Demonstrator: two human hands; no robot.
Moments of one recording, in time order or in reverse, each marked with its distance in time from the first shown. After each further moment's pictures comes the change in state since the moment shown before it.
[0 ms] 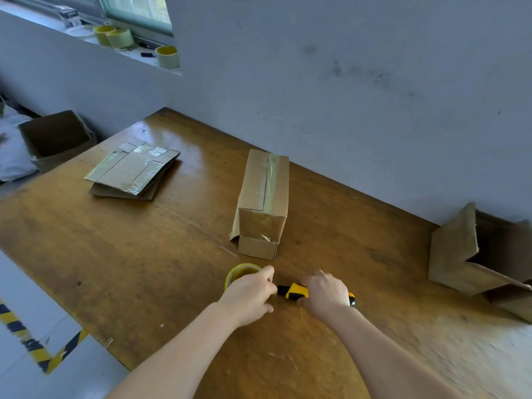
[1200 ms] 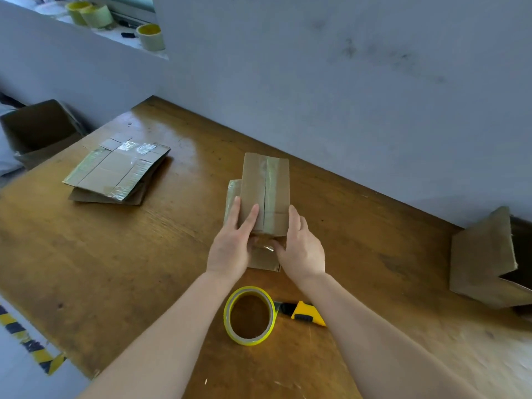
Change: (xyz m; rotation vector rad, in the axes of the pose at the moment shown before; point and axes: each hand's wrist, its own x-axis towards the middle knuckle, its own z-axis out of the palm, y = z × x) left_hand 0.062 -0.064 -0.035 -0.152 0.579 -0.232; right_hand 0.075 -0.050 -0.053 0.399 0.405 -0.013
